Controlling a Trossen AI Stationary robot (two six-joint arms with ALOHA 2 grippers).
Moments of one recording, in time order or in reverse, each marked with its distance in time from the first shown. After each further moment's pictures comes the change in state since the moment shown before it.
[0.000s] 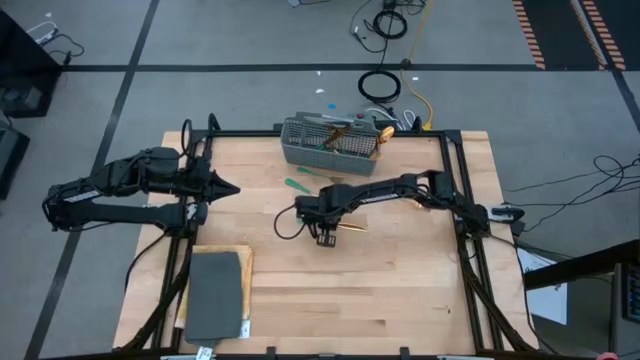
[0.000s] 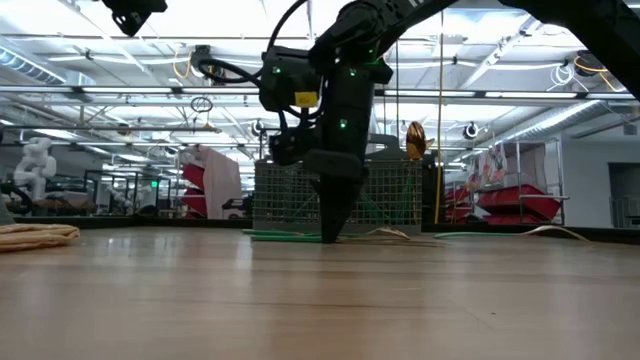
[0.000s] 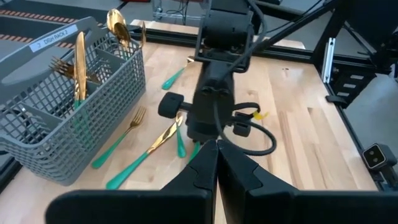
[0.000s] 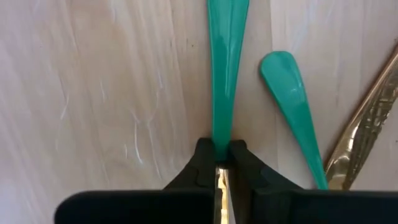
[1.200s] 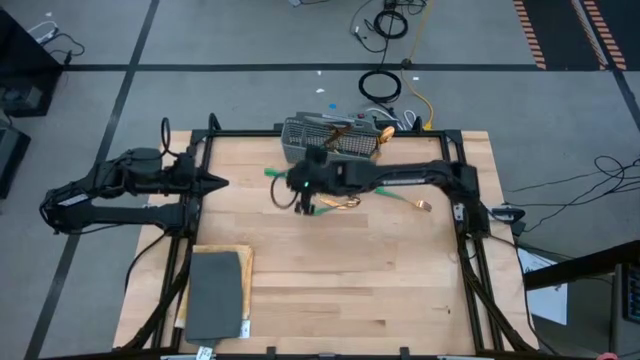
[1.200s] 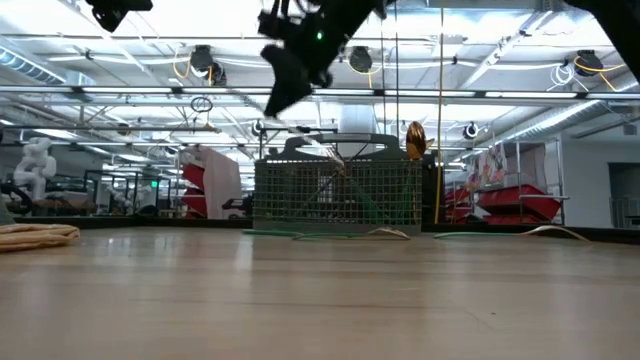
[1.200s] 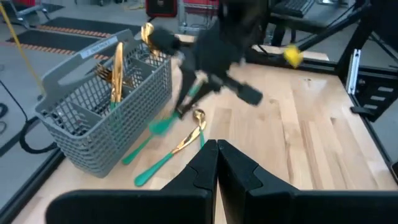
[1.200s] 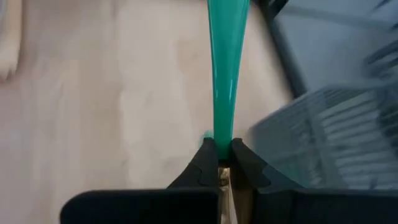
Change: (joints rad) left arm 0.000 -0.098 0.001 -0.058 -0.104 -0.002; right arm -0.045 -0.244 0.099 0.322 0.293 -0.206
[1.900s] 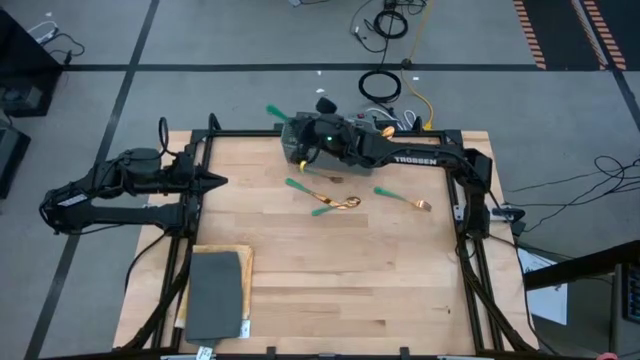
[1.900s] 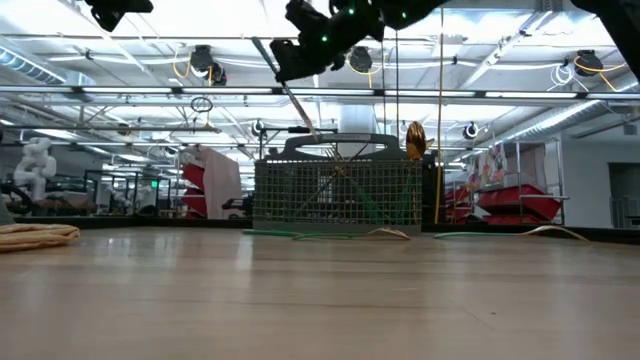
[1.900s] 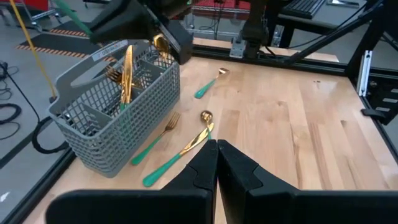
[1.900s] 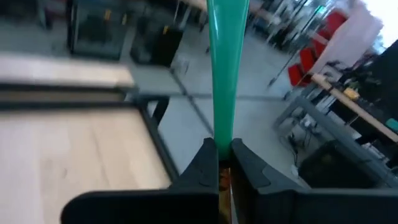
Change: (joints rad) left arm 0.000 -0.008 0.000 -0.001 -0.034 0.008; right arm -0.191 -0.103 -0.118 0.552 0.068 -0.220
